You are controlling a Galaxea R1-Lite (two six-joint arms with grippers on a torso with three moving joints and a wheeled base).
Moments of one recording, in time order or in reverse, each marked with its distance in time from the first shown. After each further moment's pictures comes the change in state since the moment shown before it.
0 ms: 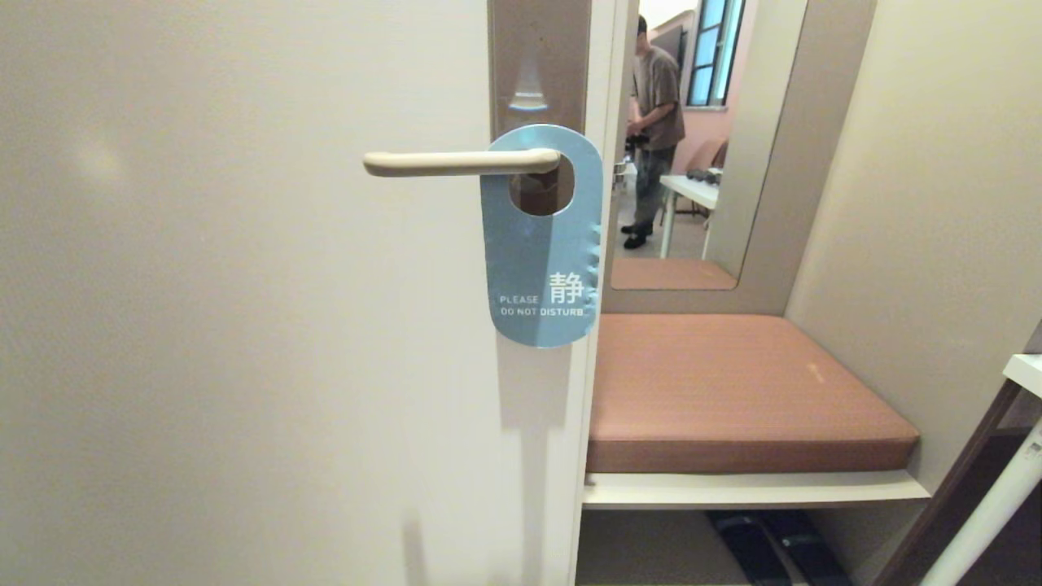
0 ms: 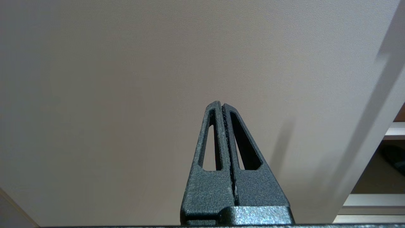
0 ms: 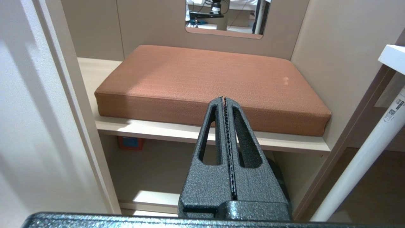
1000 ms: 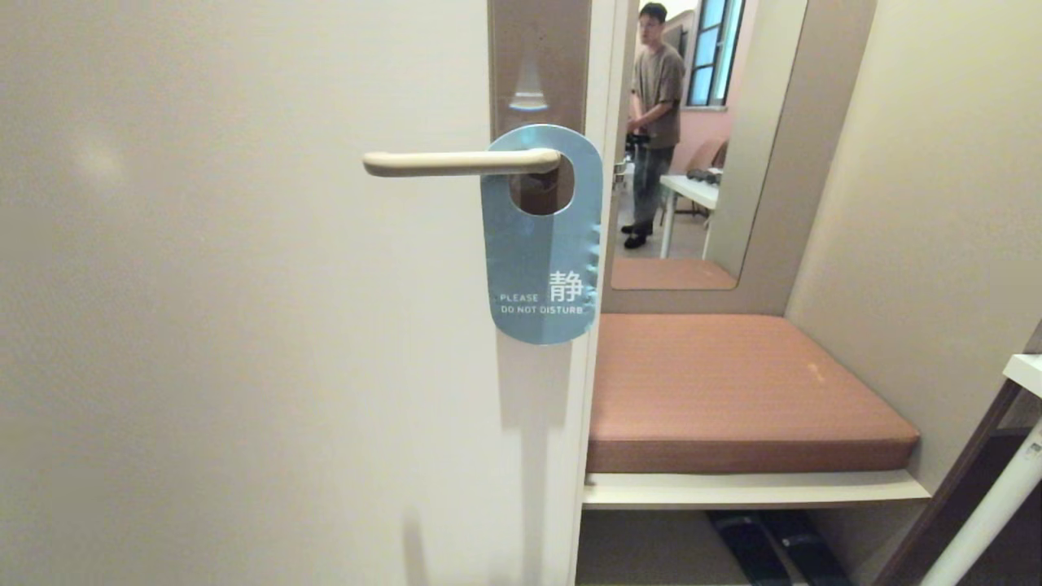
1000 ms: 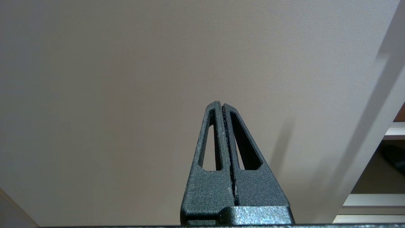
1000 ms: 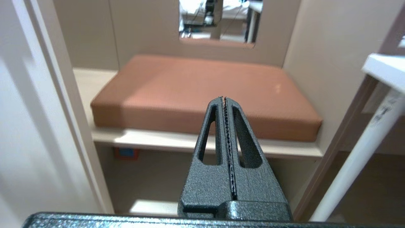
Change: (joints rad) left arm 0.000 0.000 0.000 0.000 0.000 0.000; right arm 0.000 0.000 -0.050 0.011 -0.029 0.004
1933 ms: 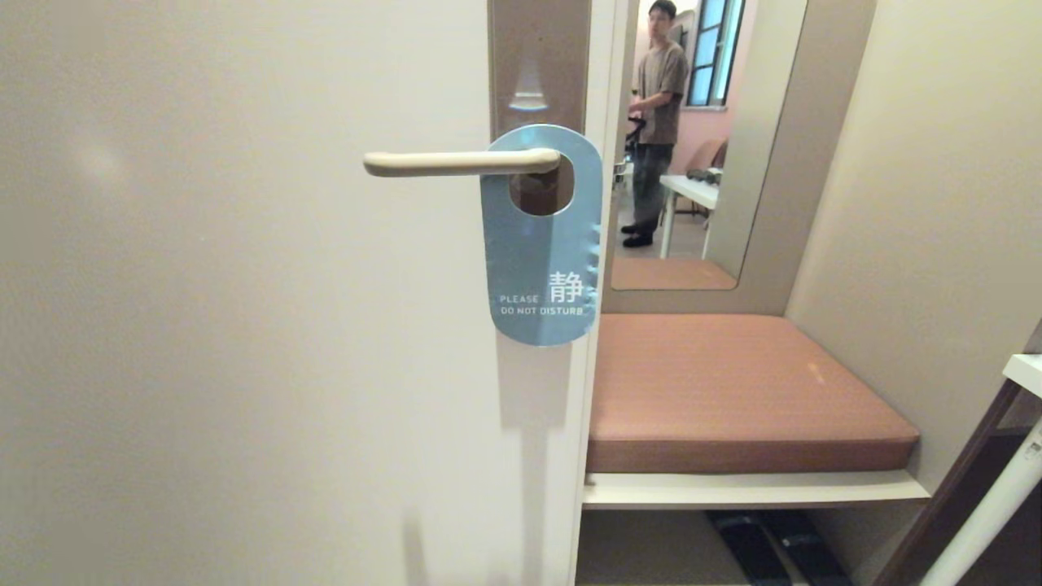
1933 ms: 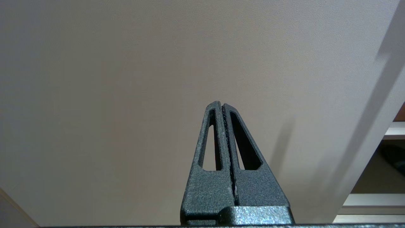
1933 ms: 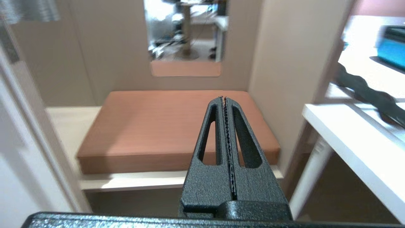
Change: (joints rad) left arm 0.000 0.000 0.000 0.000 0.000 0.000; right arm 0.002 0.515 -0.676 0.180 -0.123 0.006
